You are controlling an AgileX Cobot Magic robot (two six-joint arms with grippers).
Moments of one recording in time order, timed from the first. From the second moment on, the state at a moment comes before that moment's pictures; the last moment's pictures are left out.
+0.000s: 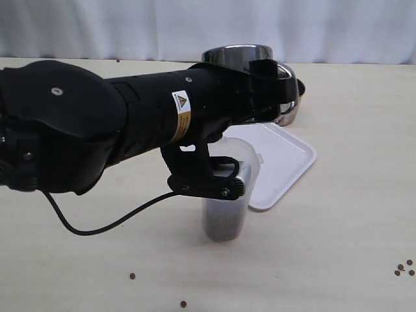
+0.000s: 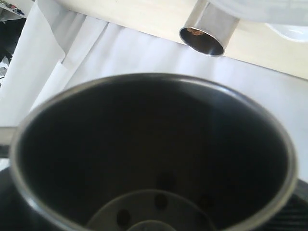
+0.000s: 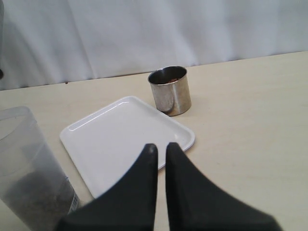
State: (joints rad) left arm -0.88 1.54 -0.98 1.75 0.32 0.74; right arm 0.15 0.01 0.00 0.20 0.31 0.00
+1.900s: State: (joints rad) left arm 0.08 1.89 -0.69 0.91 -0.94 -0.33; right arm 0.15 0.01 0.00 0.20 0.31 0.00
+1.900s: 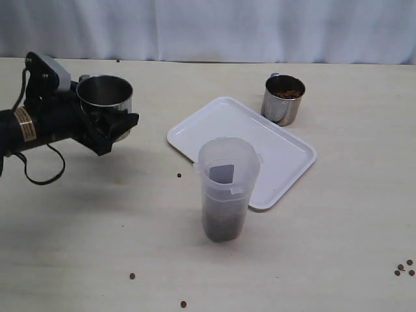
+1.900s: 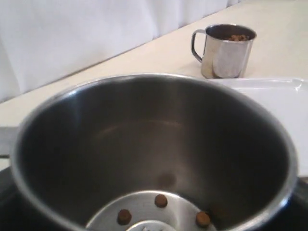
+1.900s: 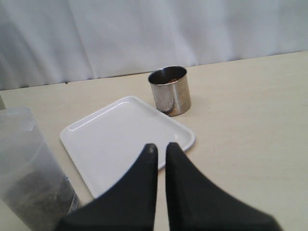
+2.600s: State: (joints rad) left arm 0.09 2.19 -0.74 0.96 -1.05 -0.05; right arm 0.15 0.01 0.00 0.20 0.31 0.00
